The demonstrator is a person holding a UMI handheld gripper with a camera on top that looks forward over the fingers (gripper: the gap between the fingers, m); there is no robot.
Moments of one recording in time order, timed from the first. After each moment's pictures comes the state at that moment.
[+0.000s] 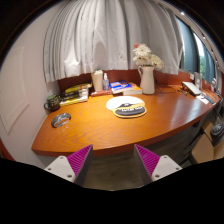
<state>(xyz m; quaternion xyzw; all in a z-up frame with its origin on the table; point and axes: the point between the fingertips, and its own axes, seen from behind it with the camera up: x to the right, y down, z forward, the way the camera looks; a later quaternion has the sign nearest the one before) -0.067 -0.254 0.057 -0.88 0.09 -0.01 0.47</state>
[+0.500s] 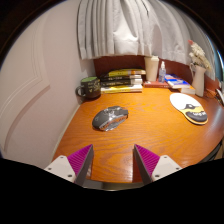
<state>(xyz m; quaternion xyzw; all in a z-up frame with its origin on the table) -0.300 -0.118 -0.011 -0.90 -0.02 0.07 0.44</state>
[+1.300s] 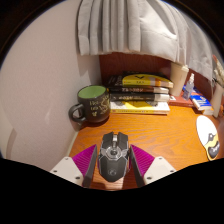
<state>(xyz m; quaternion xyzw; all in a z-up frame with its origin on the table) -0.364 0.053 -0.015 -0.91 -0.05 0.05 0.42</state>
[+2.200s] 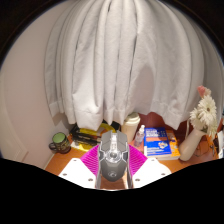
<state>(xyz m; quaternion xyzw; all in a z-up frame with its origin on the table) -0.129 0.093 0.212 -0.86 -0.09 0.06 0.50</state>
